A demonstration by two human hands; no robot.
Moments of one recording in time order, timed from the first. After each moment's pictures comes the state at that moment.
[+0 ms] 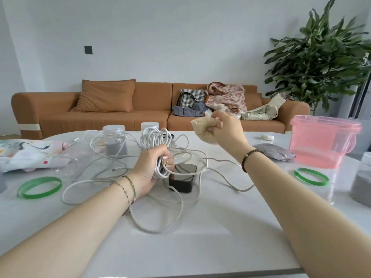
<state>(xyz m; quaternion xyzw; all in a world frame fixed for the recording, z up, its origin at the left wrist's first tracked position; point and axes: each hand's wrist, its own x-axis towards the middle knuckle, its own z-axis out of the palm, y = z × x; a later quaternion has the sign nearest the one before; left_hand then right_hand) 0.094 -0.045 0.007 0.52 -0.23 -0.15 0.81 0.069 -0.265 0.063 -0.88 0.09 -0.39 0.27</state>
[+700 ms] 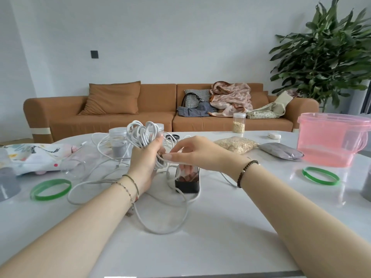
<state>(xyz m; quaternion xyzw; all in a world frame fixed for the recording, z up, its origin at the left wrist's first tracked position) 0.099 -0.034 0.018 0.58 -0.12 0.00 0.81 0.025 -0.181 0.058 -0.92 -0.12 -0.09 0.36</state>
